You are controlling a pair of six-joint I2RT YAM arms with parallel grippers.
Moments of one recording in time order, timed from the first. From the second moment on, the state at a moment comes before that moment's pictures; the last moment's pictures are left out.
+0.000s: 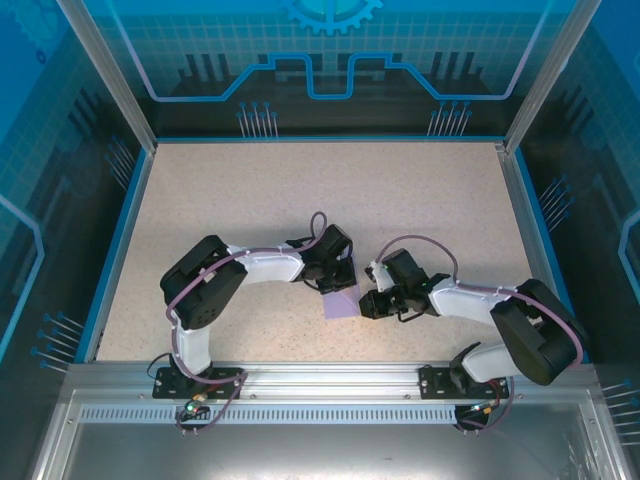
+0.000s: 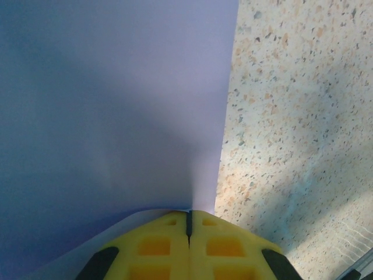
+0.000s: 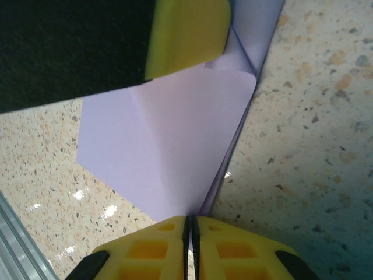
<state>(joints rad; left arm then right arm) -0.79 1.90 1.09 -0.21 0.27 -1.08 0.59 1.39 0.47 -0.14 -0.45 0.43</state>
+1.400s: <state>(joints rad) -0.79 1.90 1.10 -0.23 0.25 -1.07 0.62 1.45 0.53 -0.22 -0.40 0.41</state>
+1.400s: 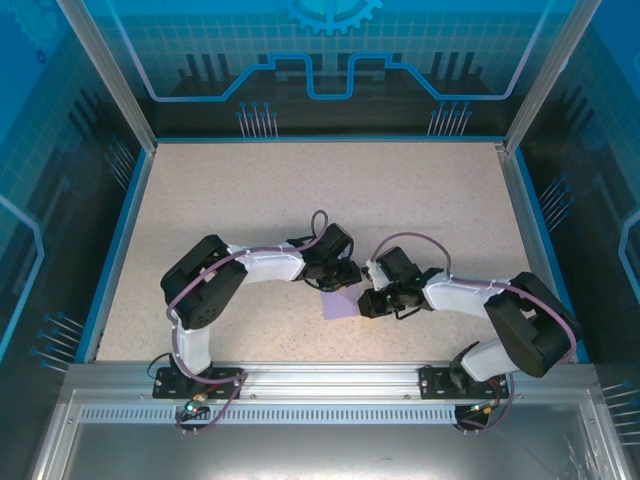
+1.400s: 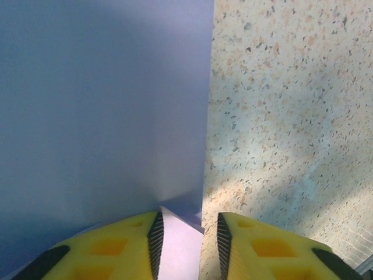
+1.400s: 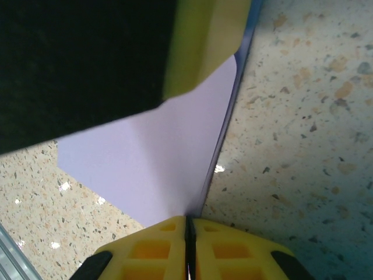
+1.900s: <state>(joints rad) -0.79 1.82 1.11 -0.31 0.20 -1.01 0.62 1.46 0.55 -0.25 -0.40 0.41</state>
